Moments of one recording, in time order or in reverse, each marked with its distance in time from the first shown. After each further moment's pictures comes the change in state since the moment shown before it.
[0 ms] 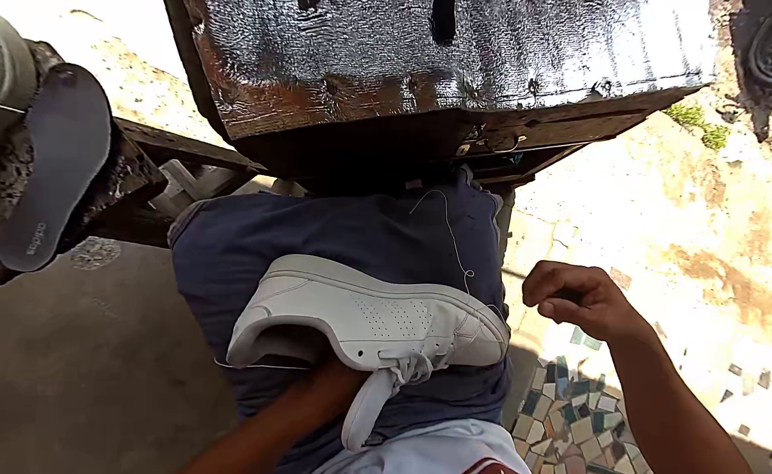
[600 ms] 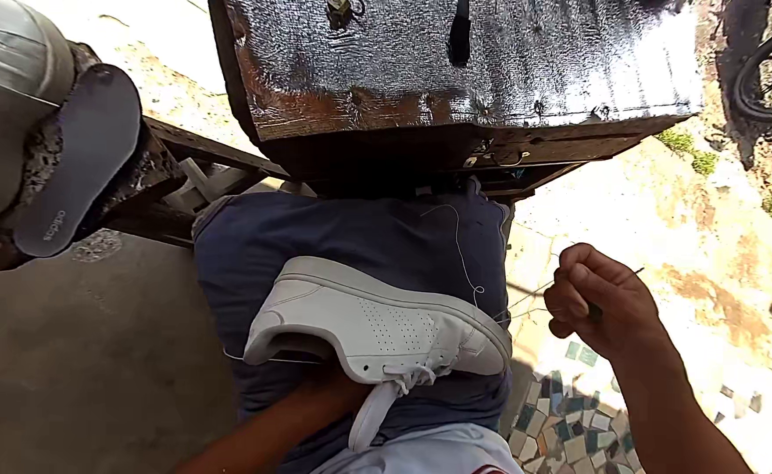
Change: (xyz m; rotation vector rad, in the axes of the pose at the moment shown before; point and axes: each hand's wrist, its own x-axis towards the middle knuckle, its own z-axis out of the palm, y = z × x) left_hand -0.018 -0.003 0.001 0.082 -0.038 0.027; right_hand 0.013 -0.049 0.028 0.361 0.399 0.153
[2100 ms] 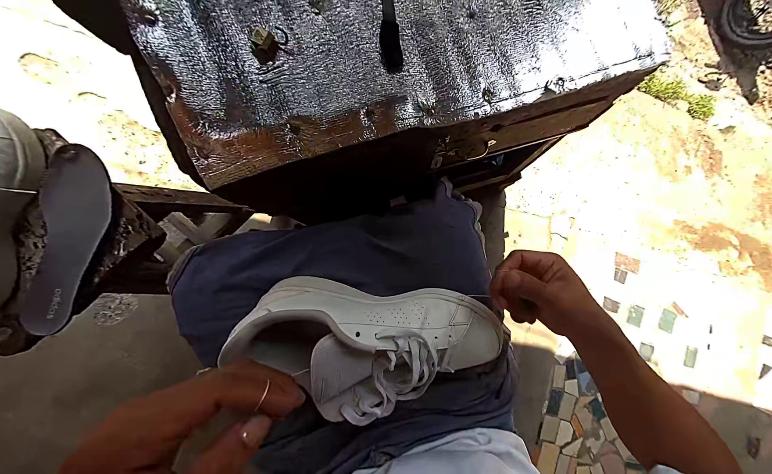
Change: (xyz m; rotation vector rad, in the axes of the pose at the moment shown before) left_hand 0.001 -0.010 -0.135 -0.616 -0.146 0.004; right_hand 0.015 0.046 -0.007 -0.081 -0.156 -0.114
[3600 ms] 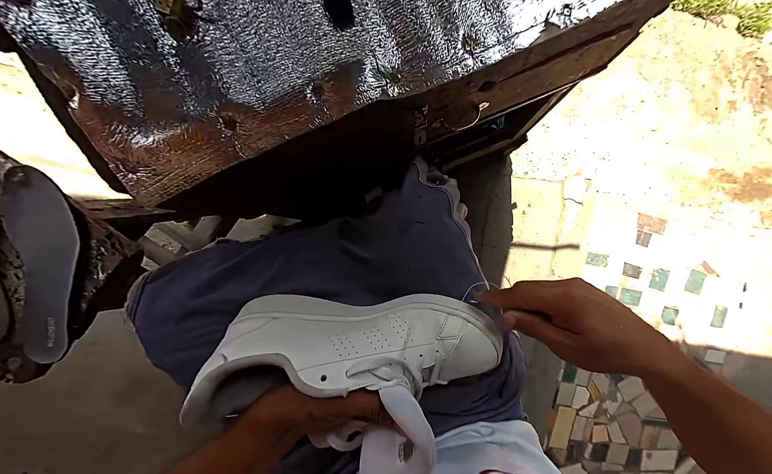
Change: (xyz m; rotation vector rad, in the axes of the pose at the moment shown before) left_hand 0.089 -0.047 0.079 -0.805 -0.443 -0.564; right_hand -0.033 -0.017 -0.012 -0.806 -0.126 0.108
